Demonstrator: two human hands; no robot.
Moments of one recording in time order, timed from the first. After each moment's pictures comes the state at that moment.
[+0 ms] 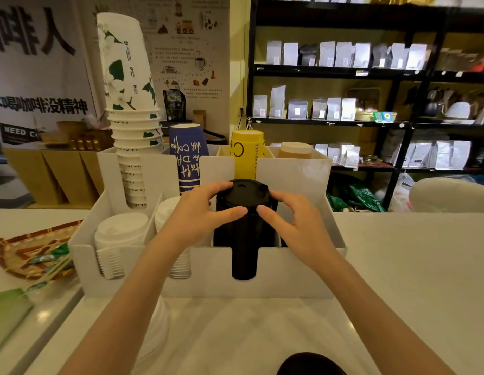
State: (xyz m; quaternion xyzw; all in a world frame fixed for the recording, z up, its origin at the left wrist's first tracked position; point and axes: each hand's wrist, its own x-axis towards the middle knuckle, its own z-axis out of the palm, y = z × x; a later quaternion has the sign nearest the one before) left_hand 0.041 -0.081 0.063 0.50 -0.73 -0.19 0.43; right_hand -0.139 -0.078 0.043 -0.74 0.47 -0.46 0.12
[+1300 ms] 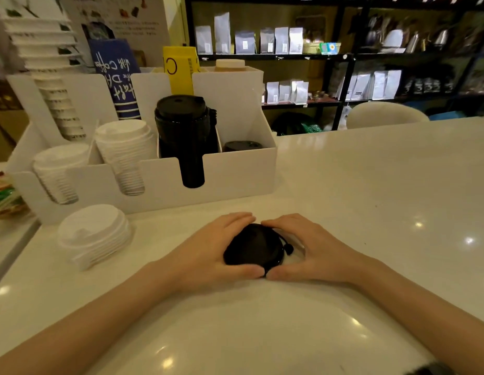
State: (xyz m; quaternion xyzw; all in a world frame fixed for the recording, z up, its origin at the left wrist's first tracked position) left_hand -0.018 0.044 -0.048 0.36 -0.90 -0.21 0.14; right_hand -0.224 0.086 -0.039 -0.81 0.51 -0.21 0.21
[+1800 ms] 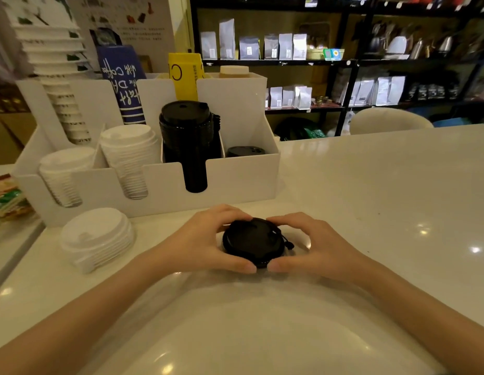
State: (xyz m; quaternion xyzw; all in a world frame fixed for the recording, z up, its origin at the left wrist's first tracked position) left_hand -0.013 0.033 -0.024 0.37 -0.86 -0.29 0.20; right_hand -0.224 0.080 -0.032 -0.75 0.54 -0.28 0.28
